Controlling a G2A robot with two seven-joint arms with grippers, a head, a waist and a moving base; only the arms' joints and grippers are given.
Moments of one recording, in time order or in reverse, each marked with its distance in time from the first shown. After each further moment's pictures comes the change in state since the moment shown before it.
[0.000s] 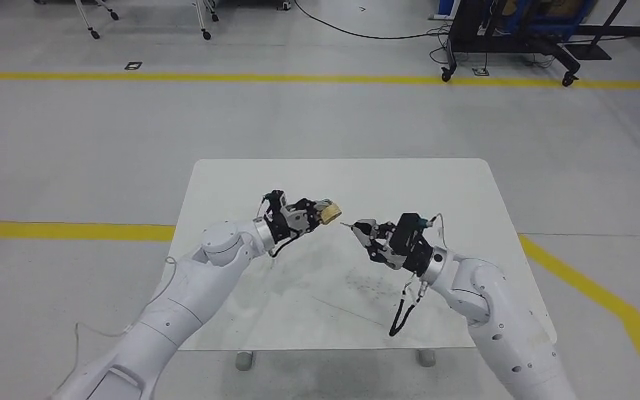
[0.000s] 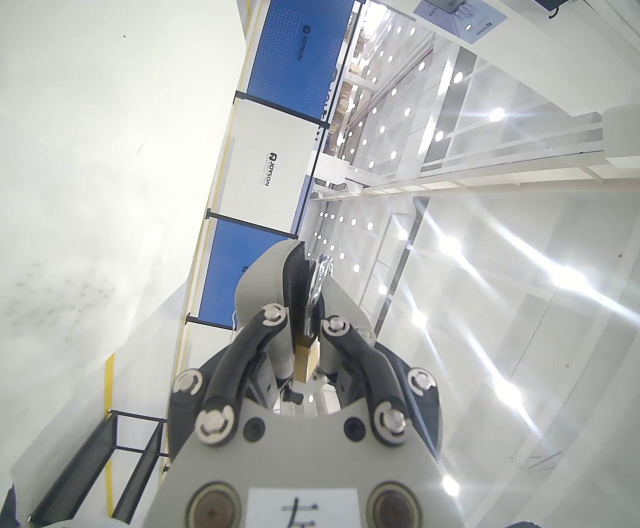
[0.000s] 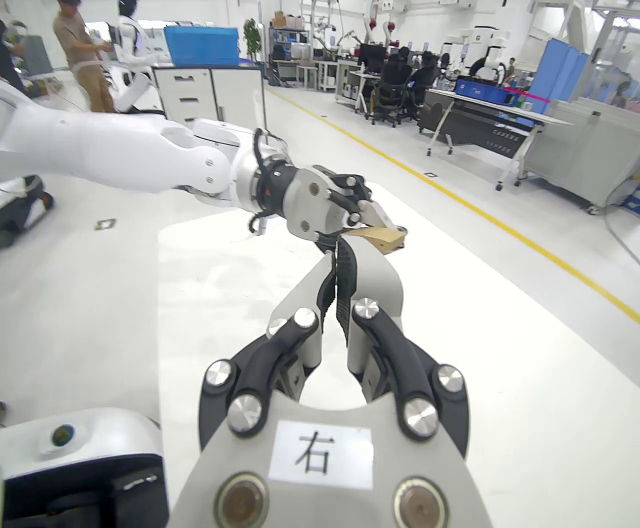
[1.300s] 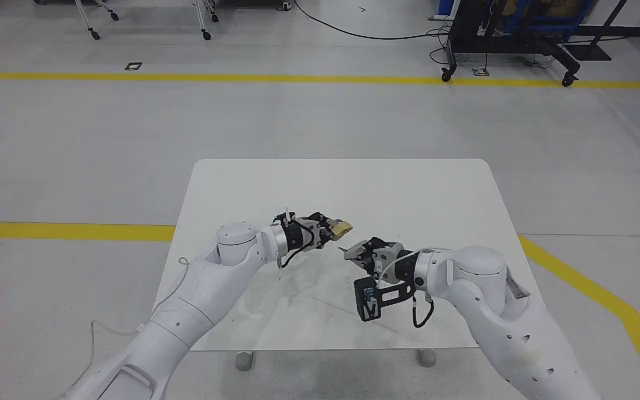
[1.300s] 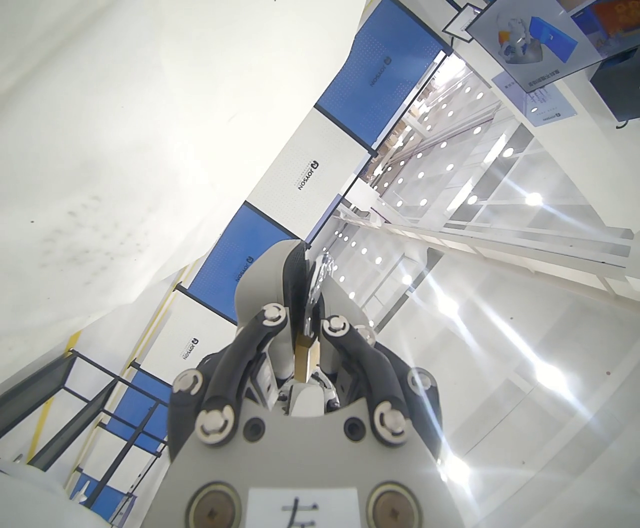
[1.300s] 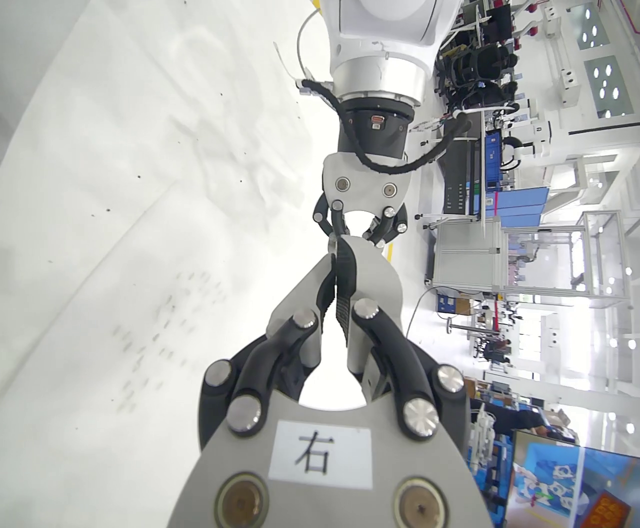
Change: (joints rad) left arm 0.003 -0.052 0.006 -0.005 -0.067 0.351 0.125; right arm 0.058 0.105 -0.088 -0.234 -1.137 -0.139 -0.256
